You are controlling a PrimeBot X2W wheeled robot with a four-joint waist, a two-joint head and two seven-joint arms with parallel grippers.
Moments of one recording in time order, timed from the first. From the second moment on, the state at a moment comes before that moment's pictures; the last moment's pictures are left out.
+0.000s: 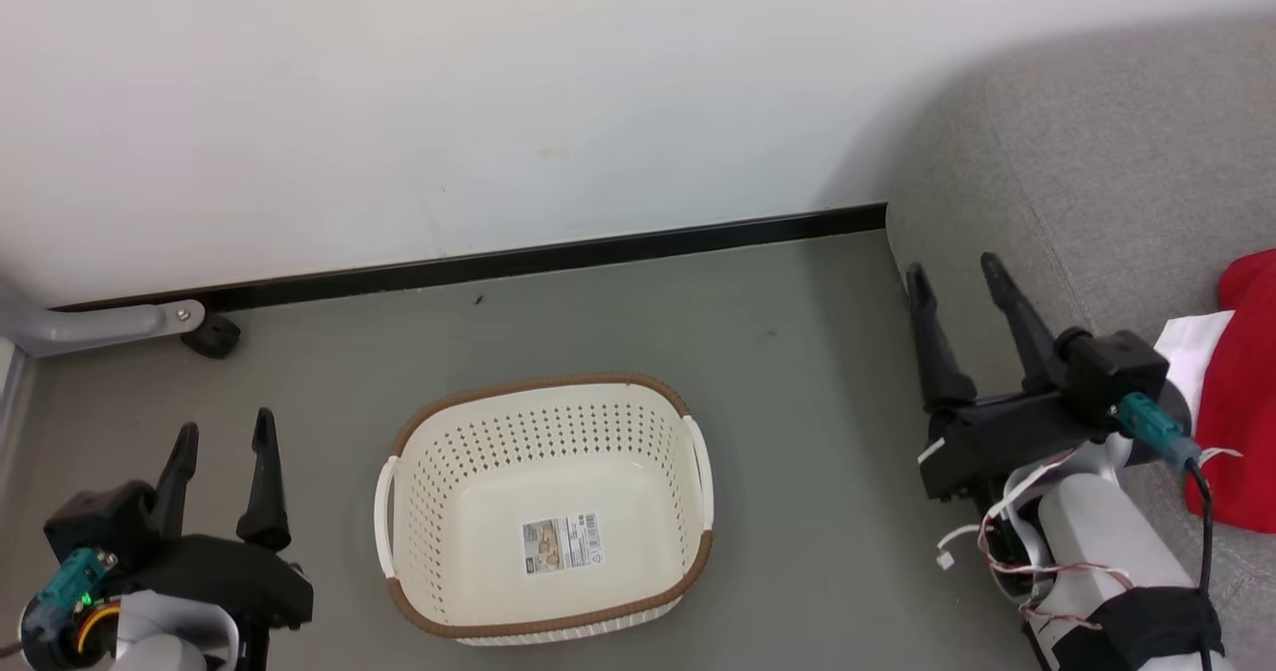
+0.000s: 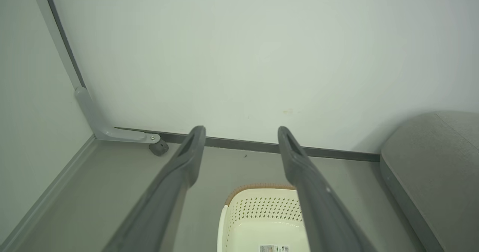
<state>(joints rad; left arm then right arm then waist) -0.27 0.40 -0.34 0.43 -0.77 0.10 -0.25 -0.43 -0.05 0.17 0.46 0.21 0.07 -0.25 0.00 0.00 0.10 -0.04</state>
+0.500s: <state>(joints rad) -0.10 0.37 -0.21 0.38 -0.68 0.12 -0.25 -0.31 -0.05 0.21 0.44 0.28 0.05 -0.25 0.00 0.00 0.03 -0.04</state>
